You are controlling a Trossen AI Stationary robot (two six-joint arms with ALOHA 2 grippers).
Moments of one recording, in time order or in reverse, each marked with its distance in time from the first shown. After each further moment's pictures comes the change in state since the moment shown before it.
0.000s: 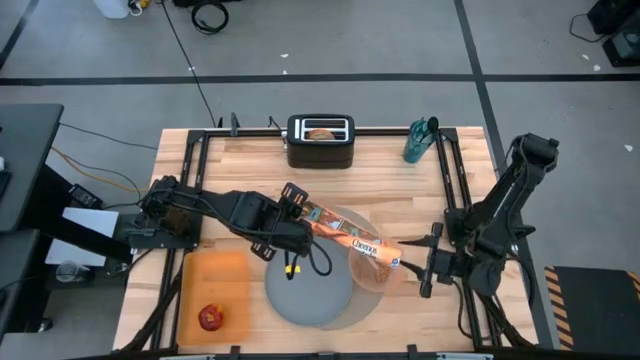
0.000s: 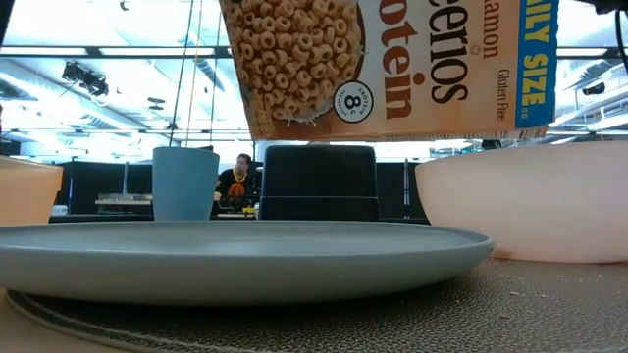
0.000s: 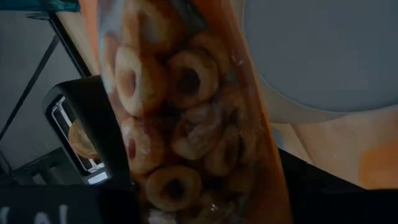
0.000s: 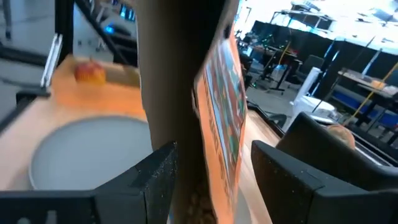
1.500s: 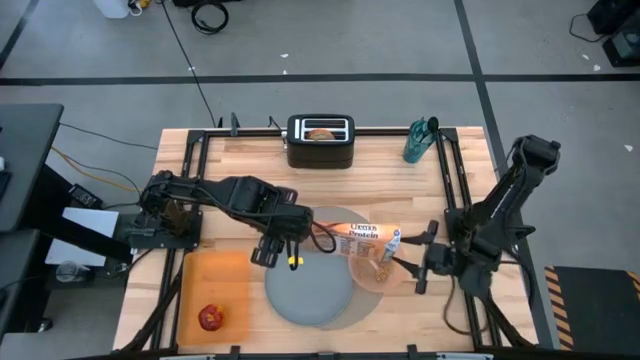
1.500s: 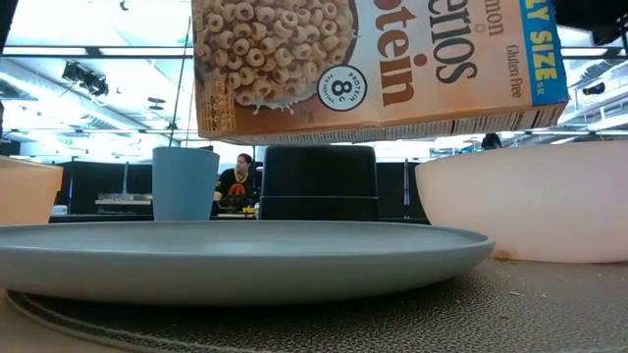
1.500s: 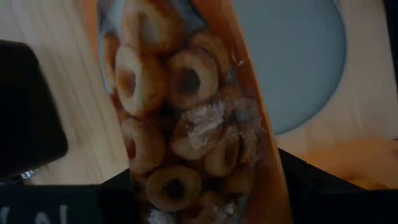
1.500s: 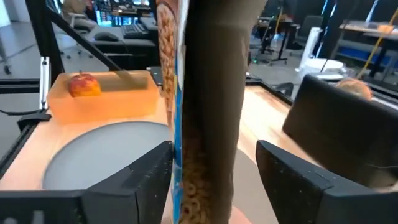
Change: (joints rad) left arm 0.068 -0.029 0.000 0.000 0.374 -0.256; right arm -0.056 0.019 0.000 -0.101 -0.034 0.336
